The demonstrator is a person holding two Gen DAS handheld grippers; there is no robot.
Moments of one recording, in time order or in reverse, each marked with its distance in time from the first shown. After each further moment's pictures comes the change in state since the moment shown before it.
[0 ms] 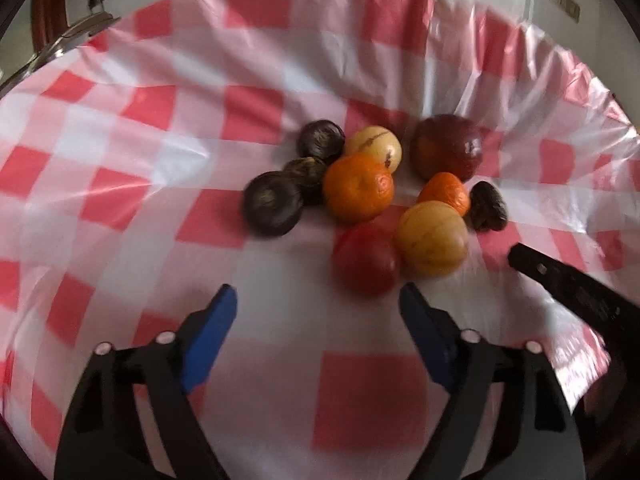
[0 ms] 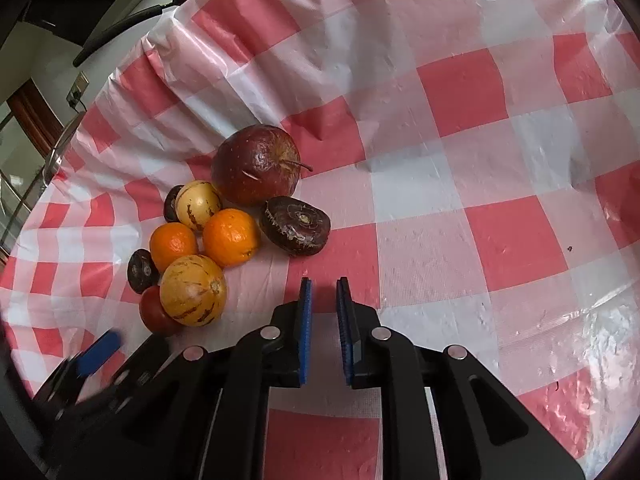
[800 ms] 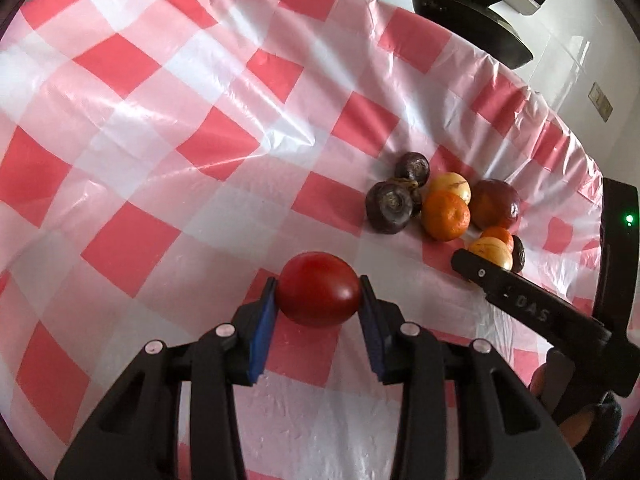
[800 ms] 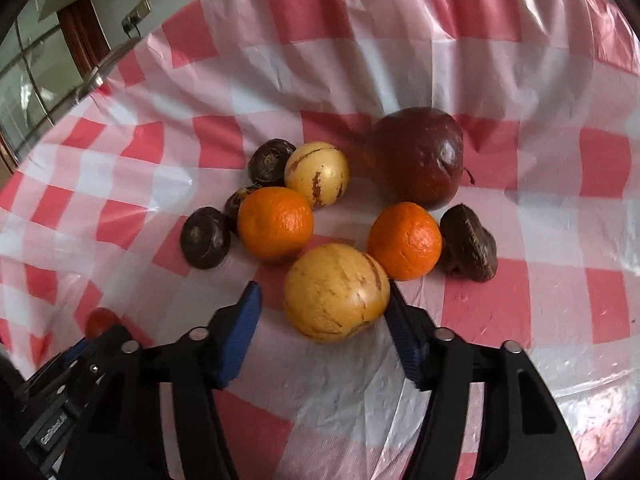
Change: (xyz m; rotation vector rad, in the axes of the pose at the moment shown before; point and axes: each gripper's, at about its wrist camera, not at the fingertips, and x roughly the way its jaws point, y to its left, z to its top) left arm -0.034 0.103 -0.035 -0.295 -0.072 -0.105; right arm 0.045 0.105 0.003 -0.286 0.058 0.013
